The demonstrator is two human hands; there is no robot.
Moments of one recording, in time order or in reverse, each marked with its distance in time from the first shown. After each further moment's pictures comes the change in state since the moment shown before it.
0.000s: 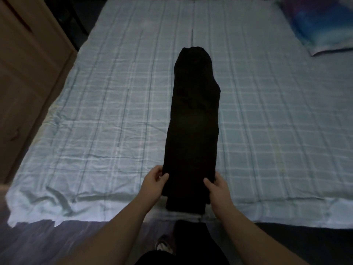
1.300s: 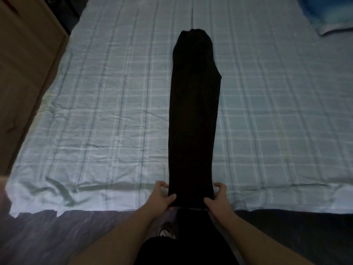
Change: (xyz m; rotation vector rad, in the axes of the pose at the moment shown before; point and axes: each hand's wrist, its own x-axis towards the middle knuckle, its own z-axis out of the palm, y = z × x) left_hand -0.025 -0.084 0.006 0.042 -0.178 -0.308; right_hand -0.021 0.085 -0.023 -0.351 -0.050 0.177
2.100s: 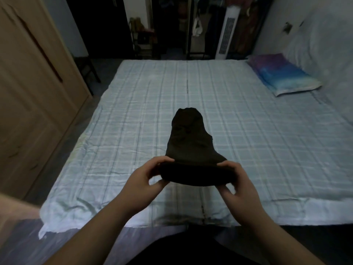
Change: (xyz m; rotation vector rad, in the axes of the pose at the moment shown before) left_hand -0.295 0.177 -0.074 0.220 0.041 0.975; right_hand -0.293 -0.181 -0.055 -0.018 0.206 -1.029
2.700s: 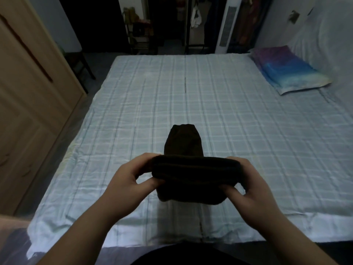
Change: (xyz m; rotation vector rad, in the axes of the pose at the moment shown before) left_hand 0.095 0.038 -0.020 0.008 -0.013 0.020; right_hand 0.099 -0.022 -0.037 -0.026 -0.108 -0.092
